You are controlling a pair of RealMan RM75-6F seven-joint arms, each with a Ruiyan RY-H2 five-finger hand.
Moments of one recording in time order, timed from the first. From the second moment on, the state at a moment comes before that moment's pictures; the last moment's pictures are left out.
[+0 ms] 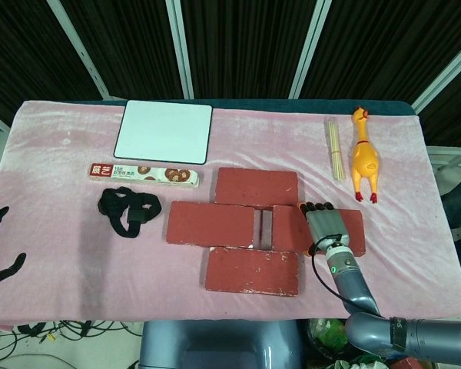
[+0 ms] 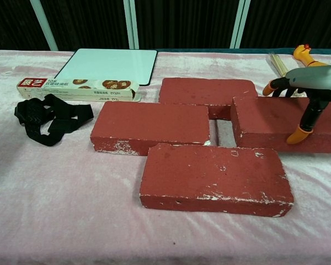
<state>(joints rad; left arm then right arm) -0.07 -1.14 -0.10 -1.67 1.39 1.52 0.16 0.82 -1.32 0.15 -1.89 -0.46 1.13 -0.78</state>
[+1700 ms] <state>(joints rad) -0.07 -1.14 -0.10 -1.67 1.37 1.52 0.16 0.91 -1.52 0.19 -1.80 -0.38 1.22 -0.84</state>
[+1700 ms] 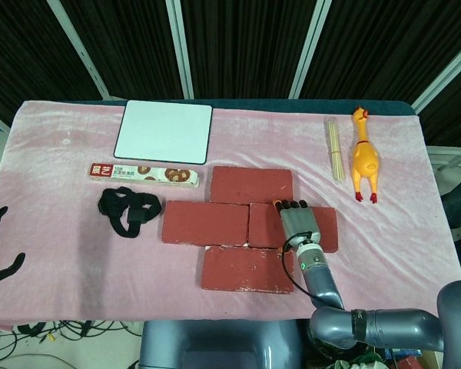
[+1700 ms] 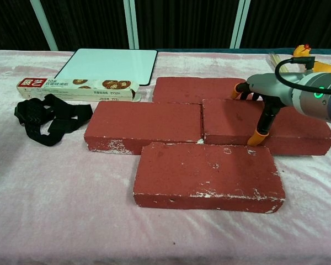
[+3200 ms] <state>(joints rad) -0.07 -1.14 -0.10 -1.69 1.38 1.53 0.17 0.74 -1.33 0.10 -1.82 -0.89 1.43 -0.67</state>
